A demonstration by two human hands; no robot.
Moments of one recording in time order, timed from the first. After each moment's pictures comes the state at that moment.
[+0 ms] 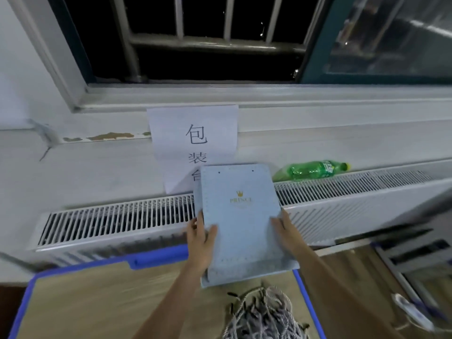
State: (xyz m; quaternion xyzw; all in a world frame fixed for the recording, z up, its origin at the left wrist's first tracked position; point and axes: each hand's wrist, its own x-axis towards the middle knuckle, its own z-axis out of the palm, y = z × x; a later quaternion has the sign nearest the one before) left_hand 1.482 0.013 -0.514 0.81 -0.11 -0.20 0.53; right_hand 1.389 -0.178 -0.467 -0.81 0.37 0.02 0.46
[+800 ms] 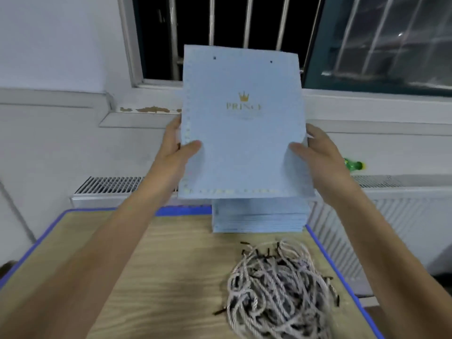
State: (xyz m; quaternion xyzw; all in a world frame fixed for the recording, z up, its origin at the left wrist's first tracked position) left_hand 1.408 0.115 -0.409 0.63 -0.28 0.01 0.72; right_hand 1.307 -0.105 -0.396 -0.73 0.05 -0.32 0.60
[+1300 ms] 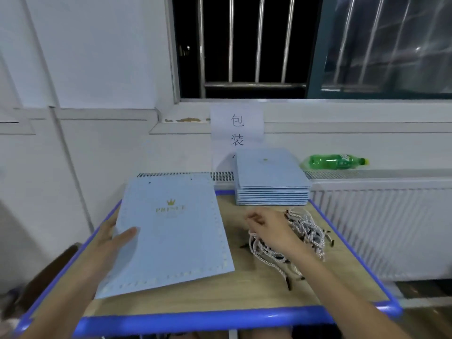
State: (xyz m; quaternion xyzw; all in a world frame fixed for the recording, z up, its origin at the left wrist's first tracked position) left_hand 1.264 0.307 -0.509 0.71 -0.05 0.03 0.70; right_hand 1.229 0.013 -0.526 -0.91 0.02 -0.16 0.38
